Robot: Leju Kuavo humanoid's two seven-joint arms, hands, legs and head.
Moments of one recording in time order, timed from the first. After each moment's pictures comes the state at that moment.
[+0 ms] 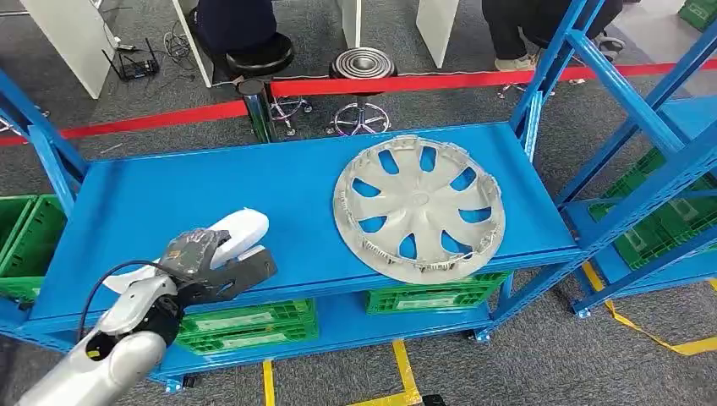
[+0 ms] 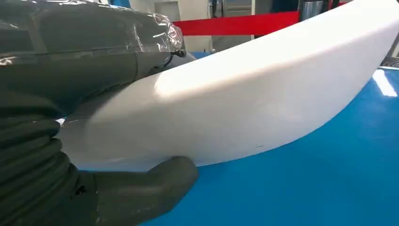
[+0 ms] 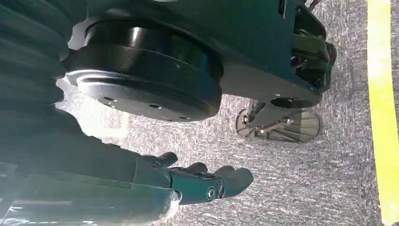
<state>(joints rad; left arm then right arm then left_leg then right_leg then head) -0.49 0.44 -0.84 -1.57 -0.63 -0.16 0.60 -0.11 0.06 0.71 -0.20 -0.54 -0.19 0.14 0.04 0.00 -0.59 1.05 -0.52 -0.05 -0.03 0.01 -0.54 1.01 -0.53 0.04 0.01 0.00</state>
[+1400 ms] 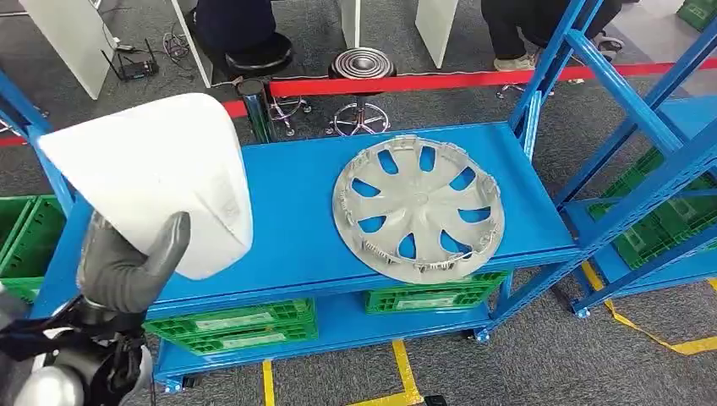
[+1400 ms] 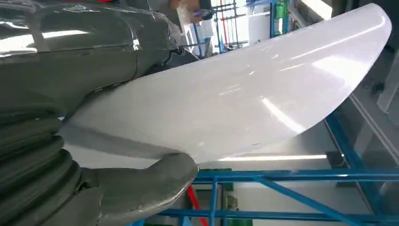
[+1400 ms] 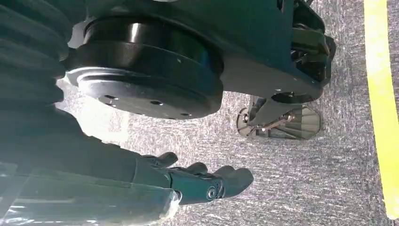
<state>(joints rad) -0.34 0.35 -0.66 -2.04 0.24 0.31 -0.10 -0.11 0.06 0.73 -0.19 -0.60 -0.21 0.13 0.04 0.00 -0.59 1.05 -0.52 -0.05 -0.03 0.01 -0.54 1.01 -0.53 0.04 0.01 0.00</state>
